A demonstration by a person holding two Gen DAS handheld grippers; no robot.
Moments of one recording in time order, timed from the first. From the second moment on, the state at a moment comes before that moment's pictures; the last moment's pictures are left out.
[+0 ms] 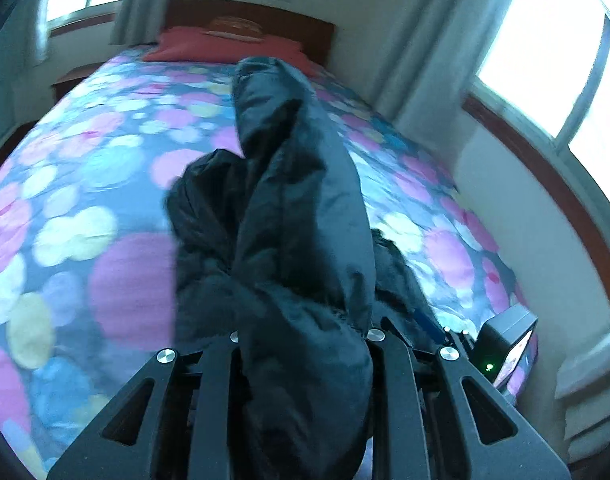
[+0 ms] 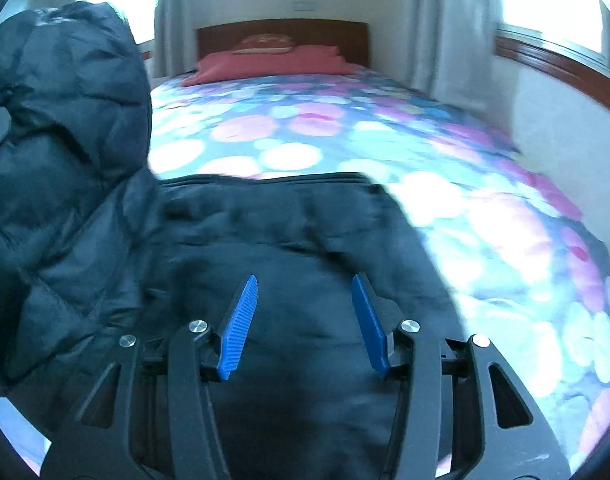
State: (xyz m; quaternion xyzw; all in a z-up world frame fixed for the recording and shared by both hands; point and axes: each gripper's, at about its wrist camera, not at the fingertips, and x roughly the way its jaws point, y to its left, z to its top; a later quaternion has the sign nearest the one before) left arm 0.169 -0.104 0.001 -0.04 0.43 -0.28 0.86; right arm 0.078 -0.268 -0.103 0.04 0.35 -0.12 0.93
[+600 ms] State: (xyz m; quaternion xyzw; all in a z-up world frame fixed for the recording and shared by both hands) left arm 0.163 -0.228 -0.093 -0.01 0.47 -0.28 0.84; right arm 0.028 -0.358 -0.124 0.07 0.38 -0.22 0.90
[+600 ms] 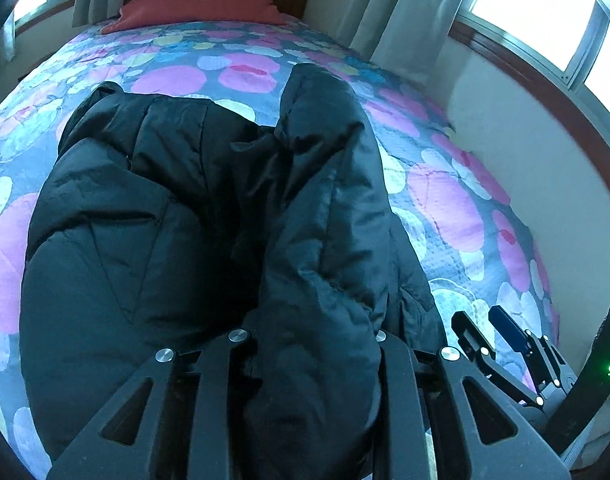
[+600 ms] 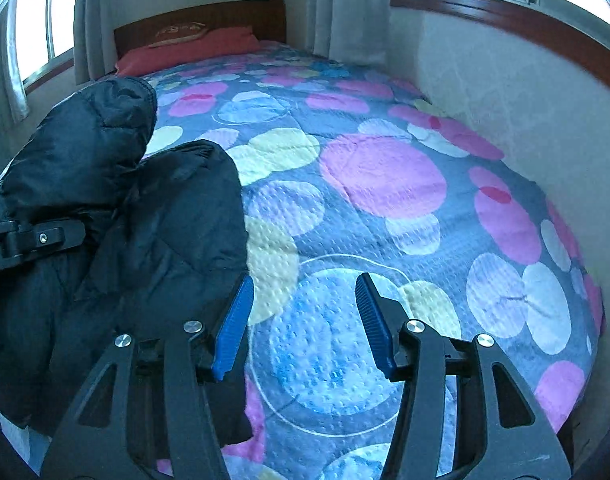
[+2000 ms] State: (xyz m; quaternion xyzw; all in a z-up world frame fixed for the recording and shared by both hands) left arm 0.156 -0.063 -0.083 -0.08 0.41 -0.19 0.89; right arm 0.104 -0.289 -0.104 0.08 0.43 -0.08 0.90
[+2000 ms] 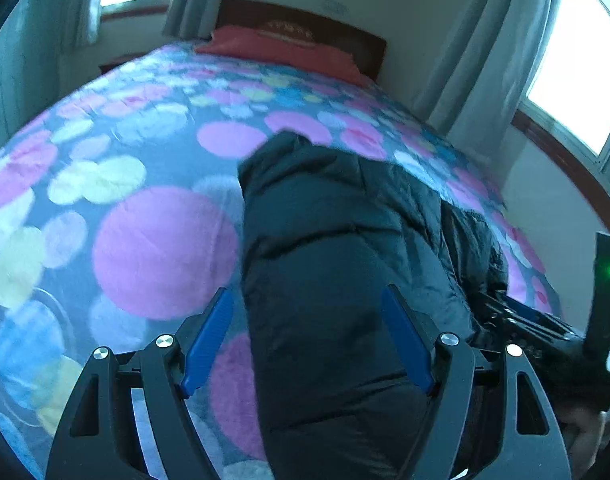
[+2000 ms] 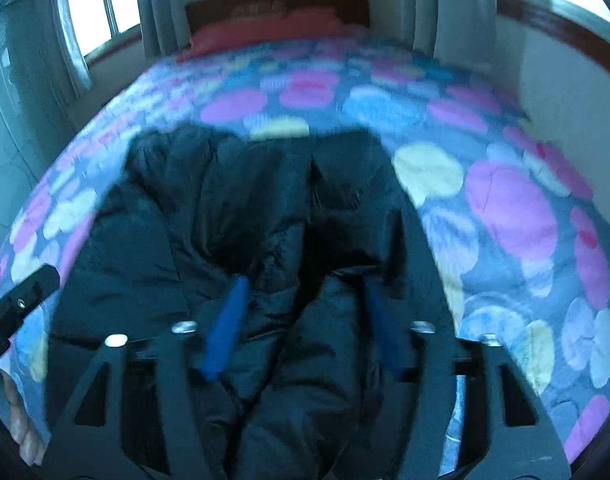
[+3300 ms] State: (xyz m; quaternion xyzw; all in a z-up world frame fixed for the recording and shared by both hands) left arm 0.170 -0.070 -0.118 -0.12 0.42 -0.20 0.88; right arm 0.109 -0.365 -0.162 0.13 0.45 -0.12 0.87
